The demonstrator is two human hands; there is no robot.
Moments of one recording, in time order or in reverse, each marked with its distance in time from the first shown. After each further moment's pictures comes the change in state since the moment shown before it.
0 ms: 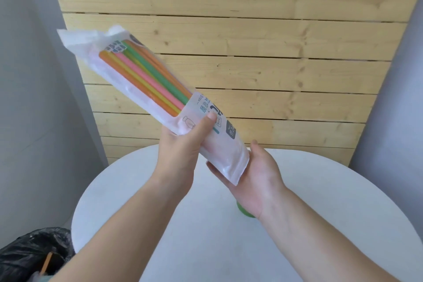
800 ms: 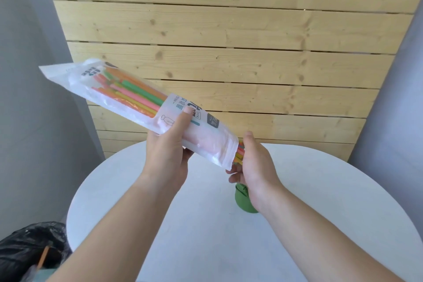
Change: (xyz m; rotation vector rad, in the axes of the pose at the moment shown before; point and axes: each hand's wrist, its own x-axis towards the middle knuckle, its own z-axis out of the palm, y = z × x) left_hand 0.003 -0.011 -0.011 -0.159 0.167 -0.116; right_hand 0.011 0.001 -0.005 -0.664 0.199 -0.222
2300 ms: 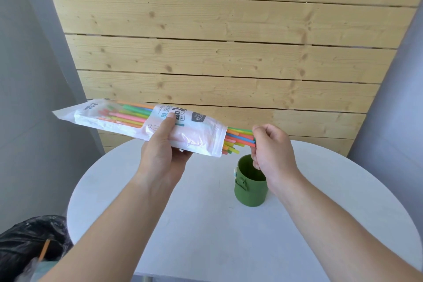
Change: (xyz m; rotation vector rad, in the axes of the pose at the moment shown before) left_hand 0.015 -0.015 -0.020 -0.248 0.137 -0.185; right_hand 0.020 -0.001 -0.027 -0.097 0.105 -0.307
